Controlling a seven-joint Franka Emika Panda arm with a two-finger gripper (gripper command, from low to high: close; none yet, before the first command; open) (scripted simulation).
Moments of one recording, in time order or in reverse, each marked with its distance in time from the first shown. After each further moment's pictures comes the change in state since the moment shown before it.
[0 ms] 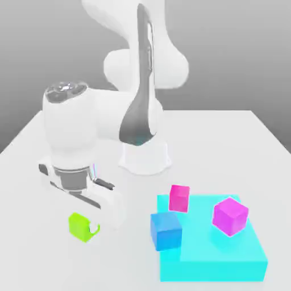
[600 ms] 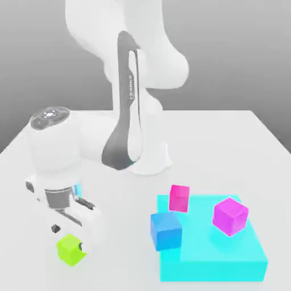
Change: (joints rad) arm -0.199 0.372 -0.053 0.054 0.088 0.314 -0.245
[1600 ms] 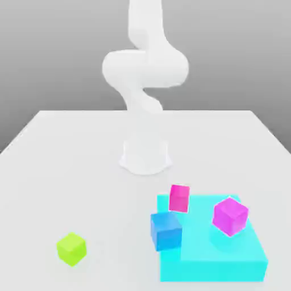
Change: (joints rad) arm 0.268 -1.087 0.063 0.238 -0.138 -0.597 -0.099
